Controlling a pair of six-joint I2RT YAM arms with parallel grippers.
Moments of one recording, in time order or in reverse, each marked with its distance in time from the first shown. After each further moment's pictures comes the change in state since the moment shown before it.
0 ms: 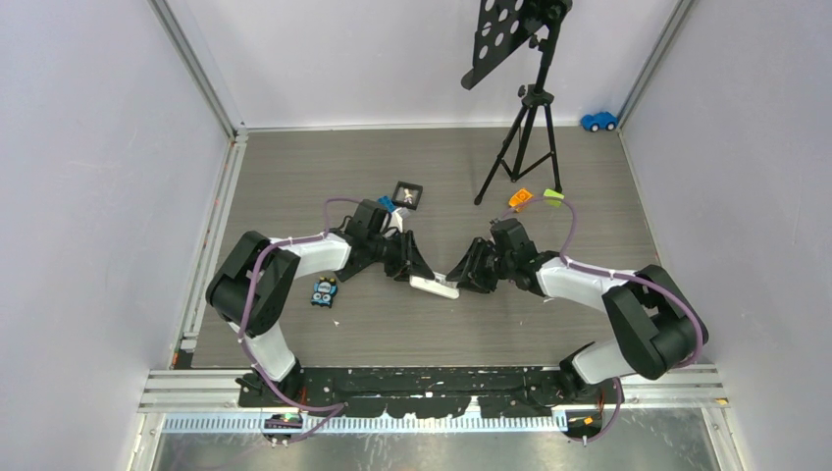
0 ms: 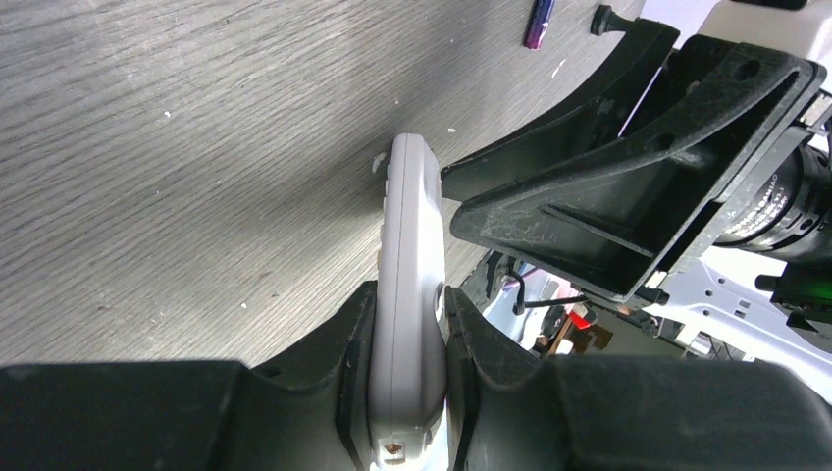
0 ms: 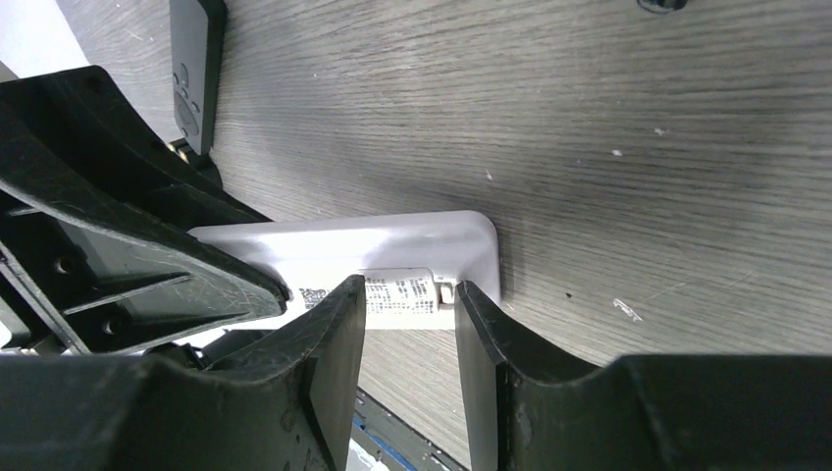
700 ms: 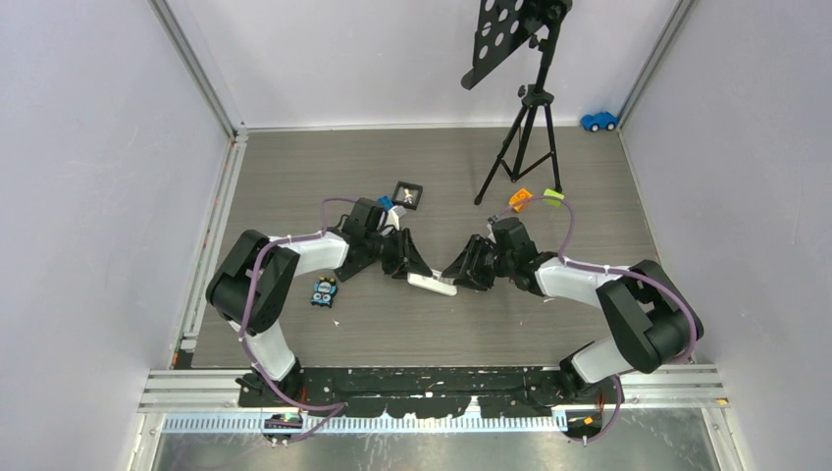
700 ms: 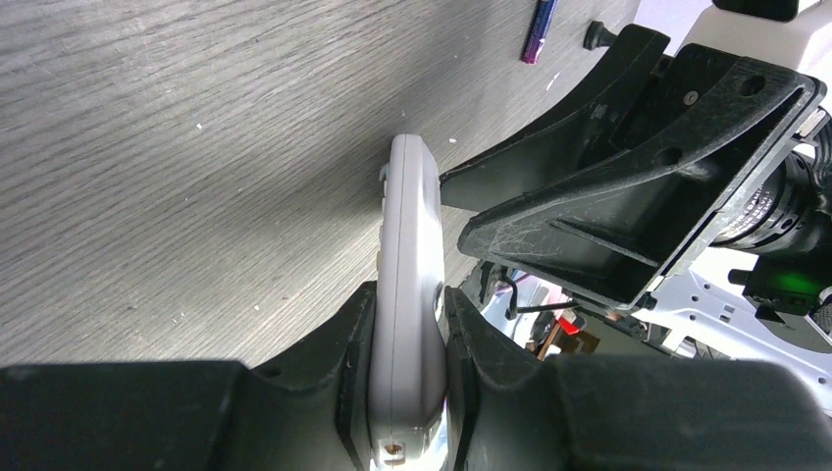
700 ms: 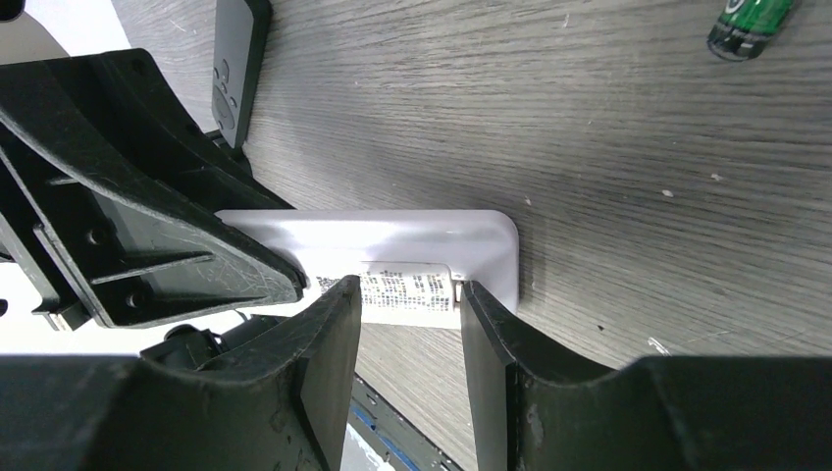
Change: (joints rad) left arm 0.021 0.008 0.000 0.012 0.018 -0.015; right arm -0.008 0.043 -0.011 0.114 -0.061 0.008
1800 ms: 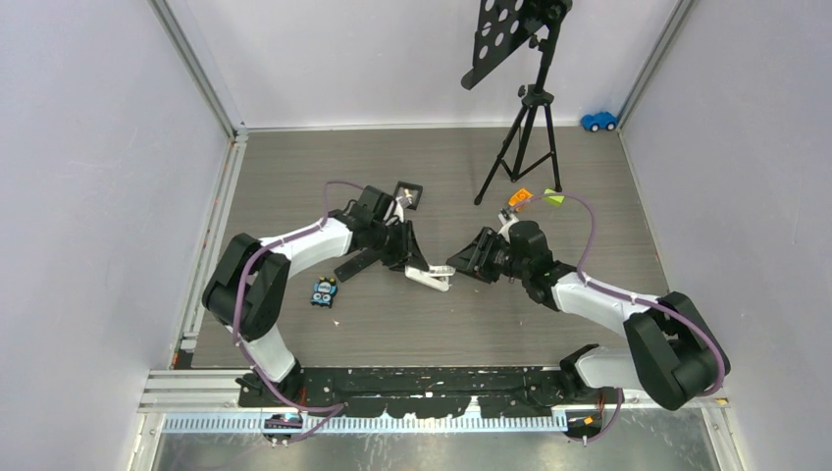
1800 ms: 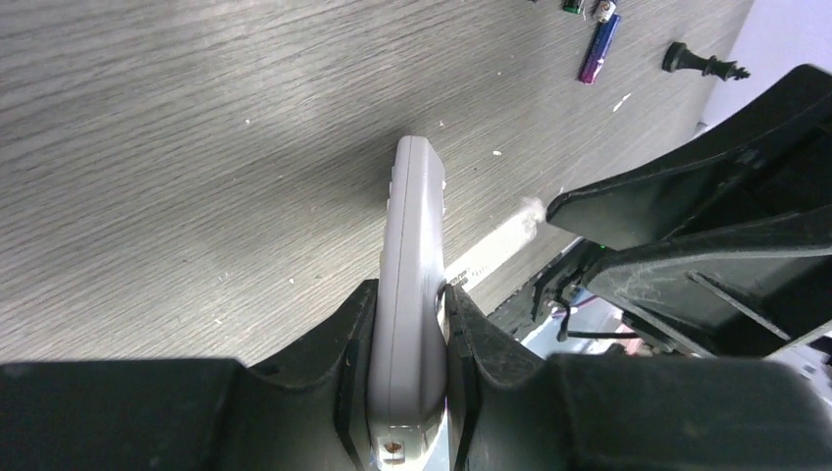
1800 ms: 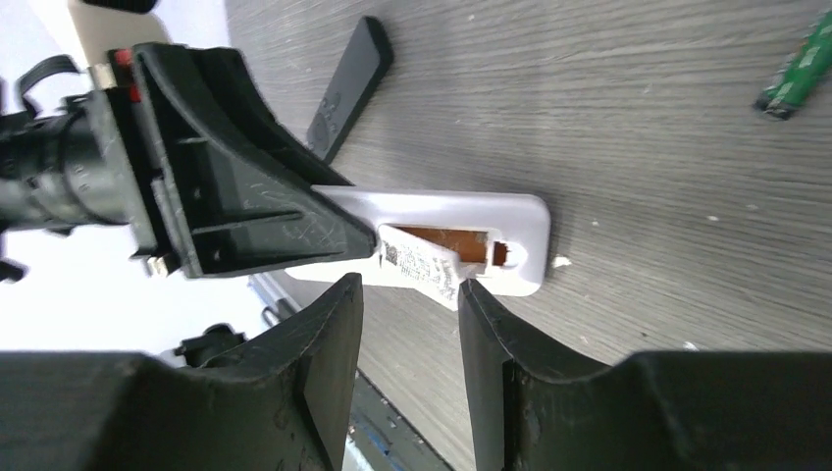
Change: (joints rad) left arm -0.024 -0.037 0.150 -0.309 -0.185 0.125; right arm -0.026 -0.181 -0.124 0.203 0.005 0.013
